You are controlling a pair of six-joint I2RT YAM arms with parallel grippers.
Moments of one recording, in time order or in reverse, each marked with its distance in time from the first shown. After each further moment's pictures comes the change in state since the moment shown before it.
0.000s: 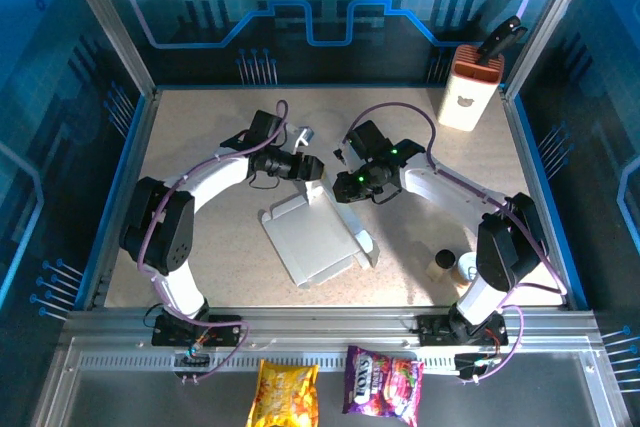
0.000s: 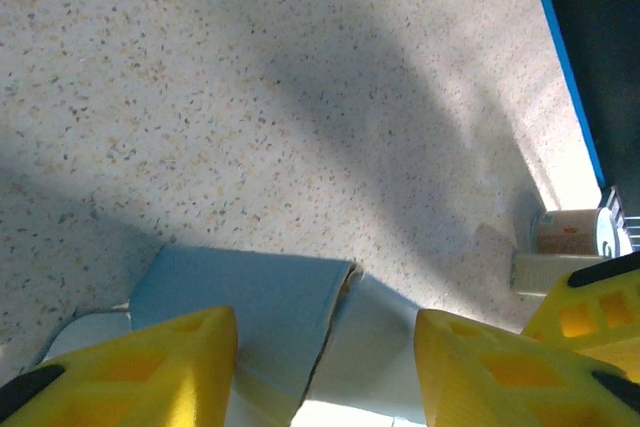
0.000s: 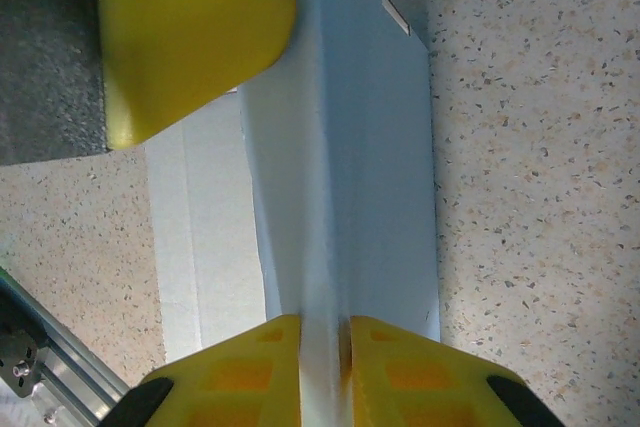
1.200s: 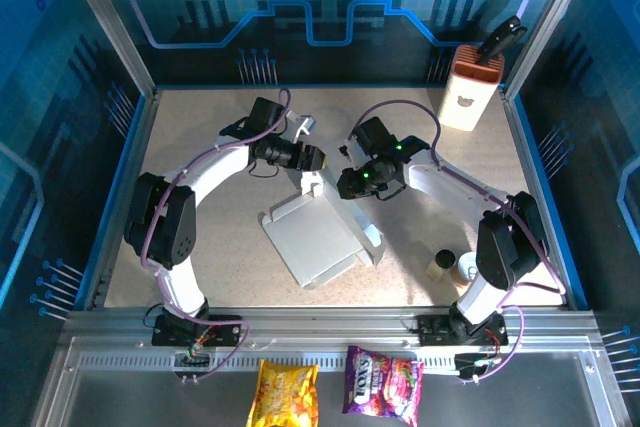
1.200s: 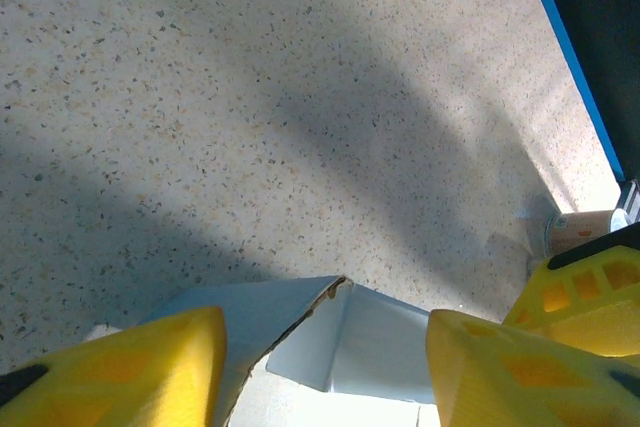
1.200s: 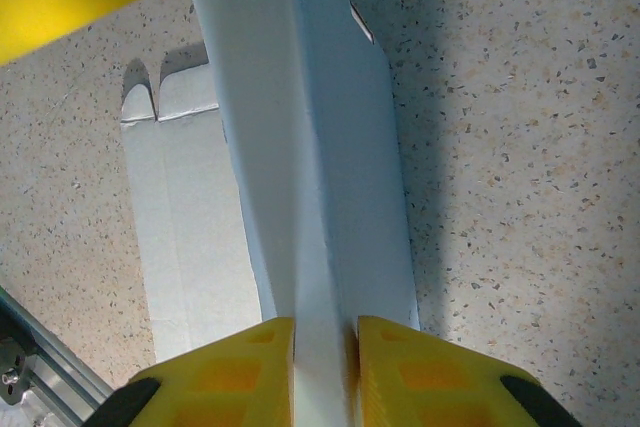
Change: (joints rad) left arm 0.017 0.045 0.140 -0.124 -0.018 0.111; right arm -0.042 0.006 0.007 -0.013 -0.001 -0.027
